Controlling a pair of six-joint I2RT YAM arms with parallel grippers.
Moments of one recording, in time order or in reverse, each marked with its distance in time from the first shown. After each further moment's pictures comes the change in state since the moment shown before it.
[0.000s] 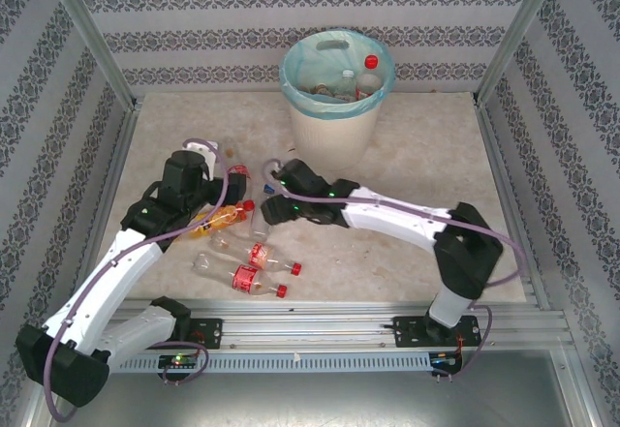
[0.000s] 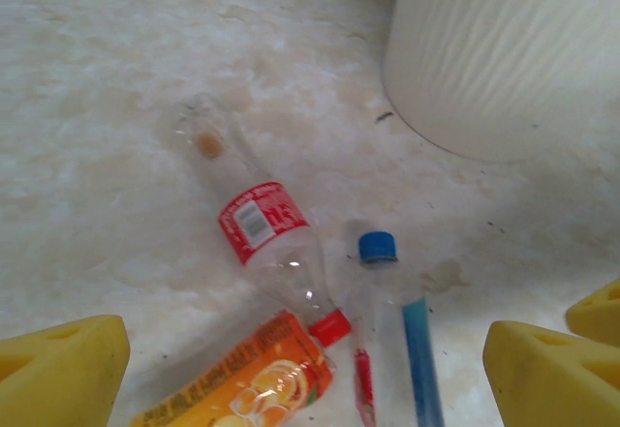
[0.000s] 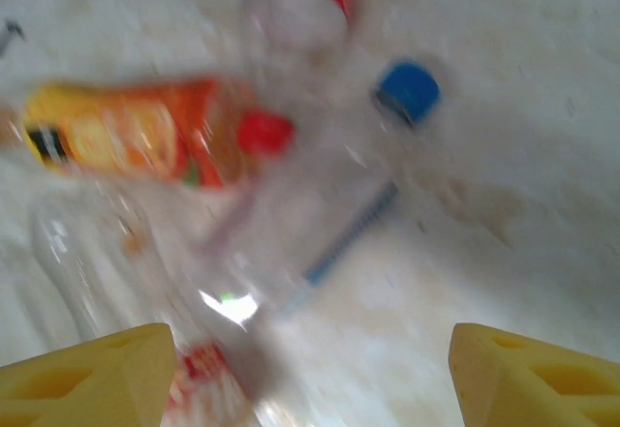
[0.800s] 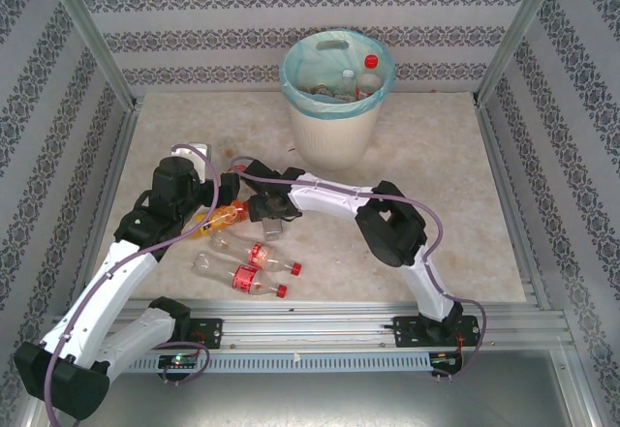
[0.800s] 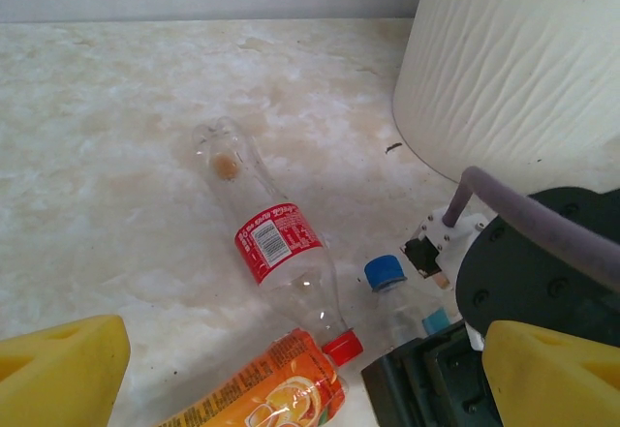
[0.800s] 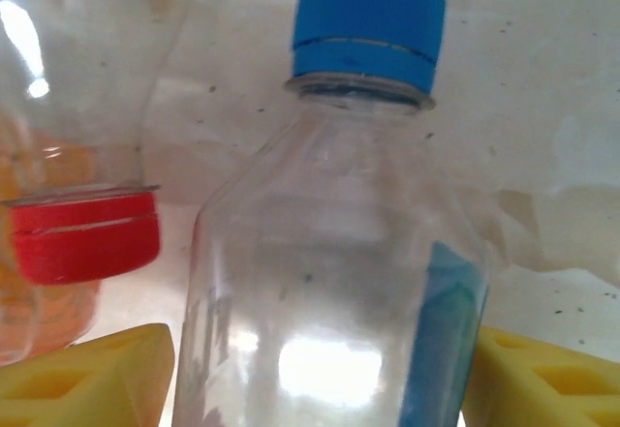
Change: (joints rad) left arm 0.036 -0.072 -0.068 0.065 0.027 0.002; right arm -0.016 0.455 0.403 -0.290 0.046 0.209
